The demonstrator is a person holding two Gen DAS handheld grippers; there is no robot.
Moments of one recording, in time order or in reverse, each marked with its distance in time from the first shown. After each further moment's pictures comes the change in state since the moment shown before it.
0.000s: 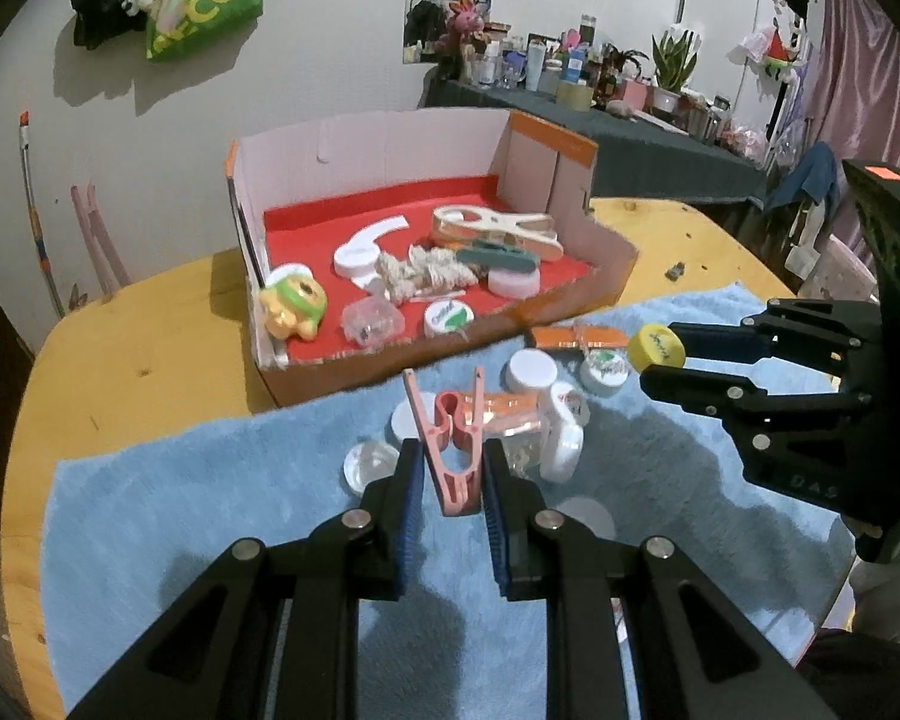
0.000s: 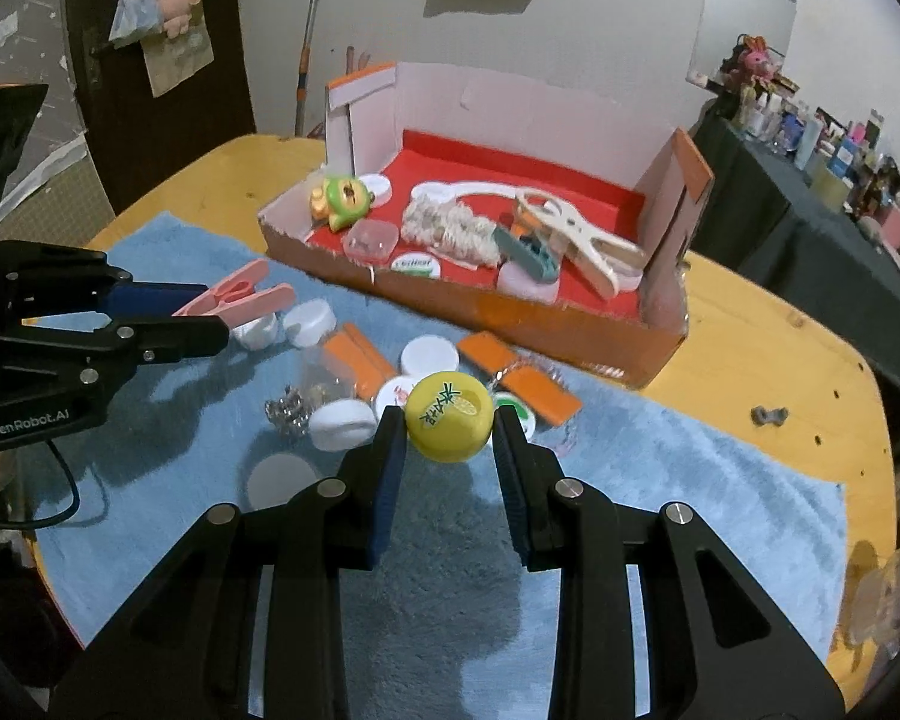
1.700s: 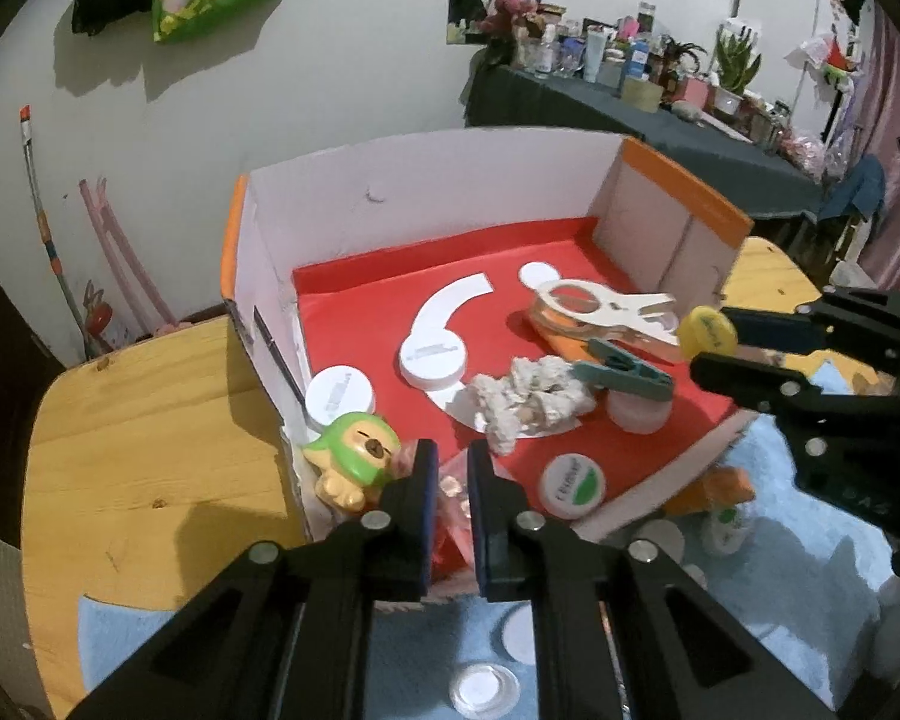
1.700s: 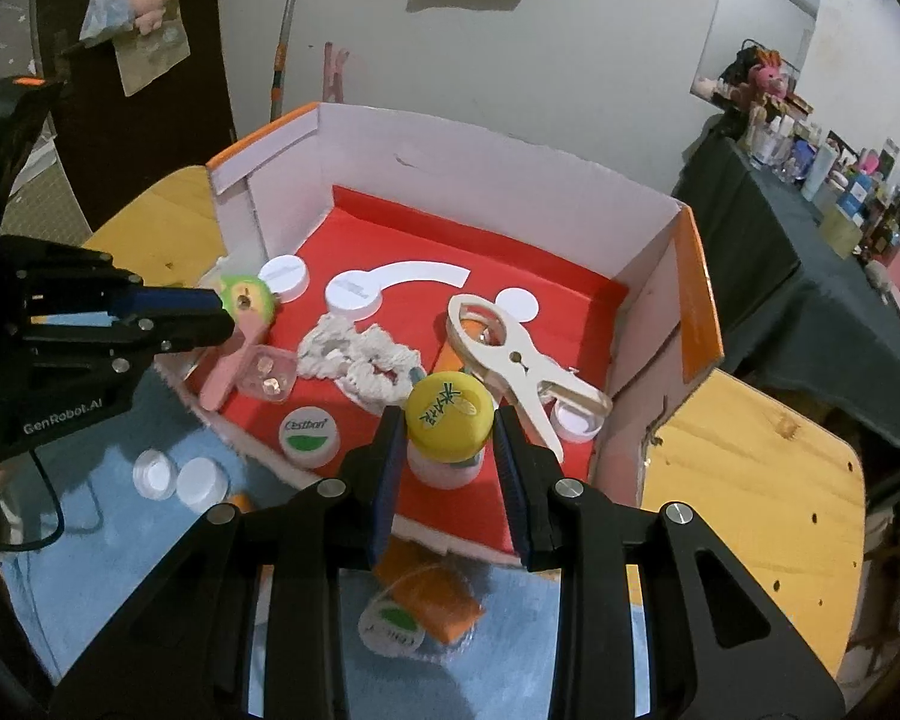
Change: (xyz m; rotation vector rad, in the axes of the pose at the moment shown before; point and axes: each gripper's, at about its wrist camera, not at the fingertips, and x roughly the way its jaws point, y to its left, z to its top) left arm 0.082 0.053 0.094 -0.040 0.079 0.073; right arm 0.063 -0.047 0.096 -0.023 0.046 -0.030
